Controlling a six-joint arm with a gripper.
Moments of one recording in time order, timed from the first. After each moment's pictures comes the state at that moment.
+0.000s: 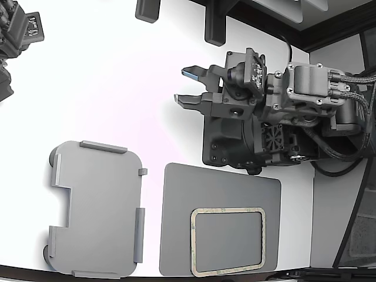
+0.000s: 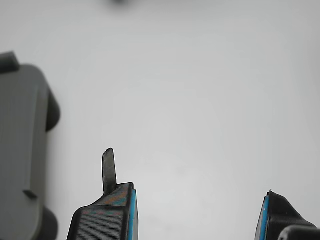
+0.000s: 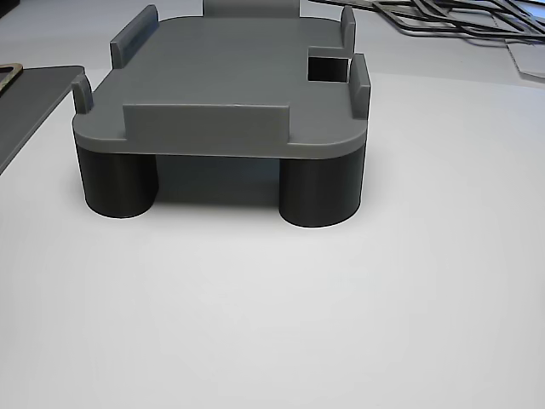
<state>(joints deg) 3.8 168.0 150.8 56.2 9.8 7.2</state>
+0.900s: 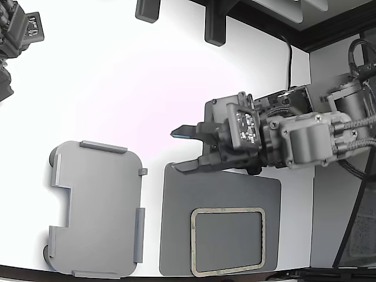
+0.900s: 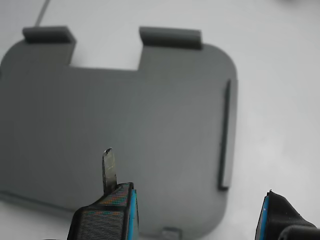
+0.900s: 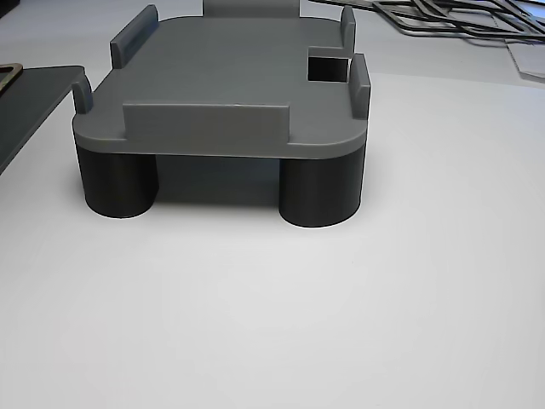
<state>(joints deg) 26.7 140.5 128.1 62.3 10.0 20.2</state>
